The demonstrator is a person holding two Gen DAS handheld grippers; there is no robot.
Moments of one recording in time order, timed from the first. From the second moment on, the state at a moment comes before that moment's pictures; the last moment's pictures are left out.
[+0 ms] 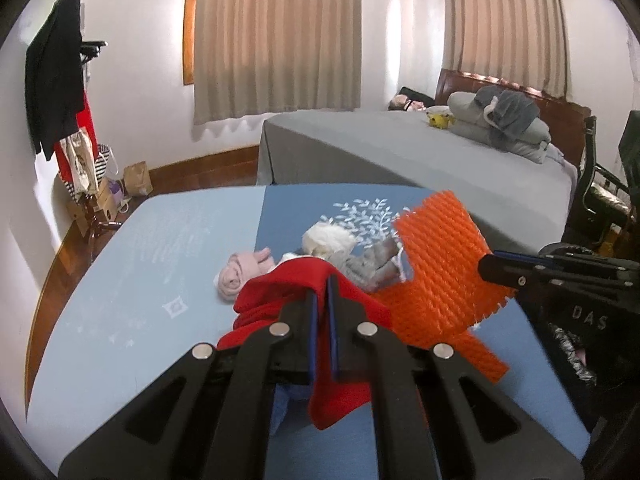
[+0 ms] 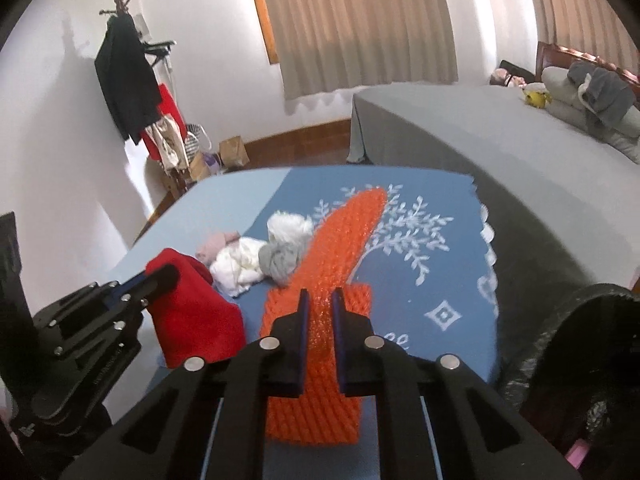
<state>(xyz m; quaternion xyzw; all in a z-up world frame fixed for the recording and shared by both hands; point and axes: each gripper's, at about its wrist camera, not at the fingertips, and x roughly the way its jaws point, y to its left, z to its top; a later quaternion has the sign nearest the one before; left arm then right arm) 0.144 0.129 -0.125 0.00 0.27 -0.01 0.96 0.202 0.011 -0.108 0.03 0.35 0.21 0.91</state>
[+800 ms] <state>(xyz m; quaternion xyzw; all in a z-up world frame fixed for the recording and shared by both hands) 0.119 0.061 -0.075 0.01 0.22 -0.08 0.97 0.159 -0.067 -0.052 0.05 0.29 0.16 0.94</state>
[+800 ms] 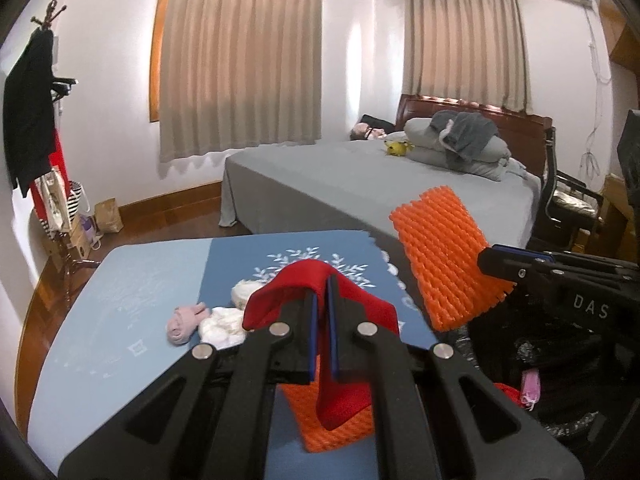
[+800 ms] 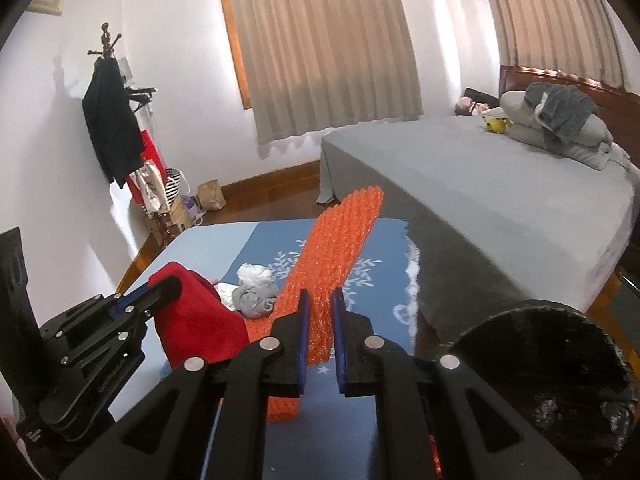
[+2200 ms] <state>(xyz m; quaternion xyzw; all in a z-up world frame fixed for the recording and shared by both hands) 0.112 -0.115 -0.073 0.04 0.22 -0.23 0.95 0.081 -0.244 -0.069 0.09 0.29 -0.02 0.95</state>
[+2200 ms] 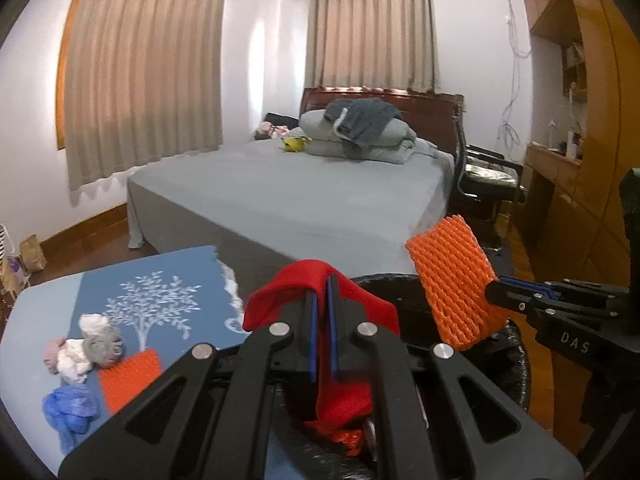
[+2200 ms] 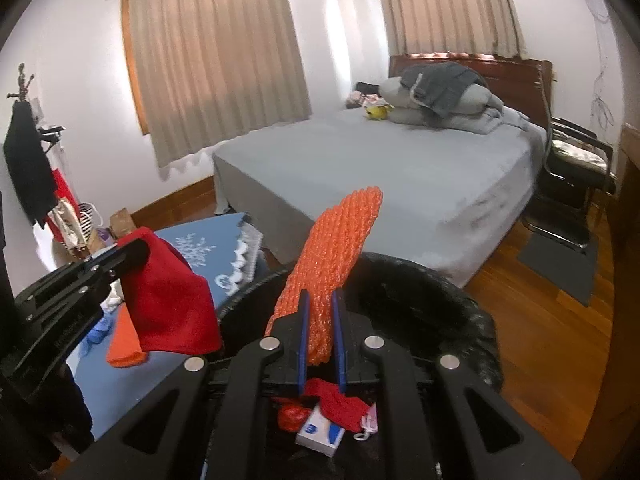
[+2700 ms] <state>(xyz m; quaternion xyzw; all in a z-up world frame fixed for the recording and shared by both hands) 0.127 -0.164 -0.118 0.06 0.28 -0.29 0.91 0.077 -0.278 -0.100 0.10 0.33 -0.05 0.94</state>
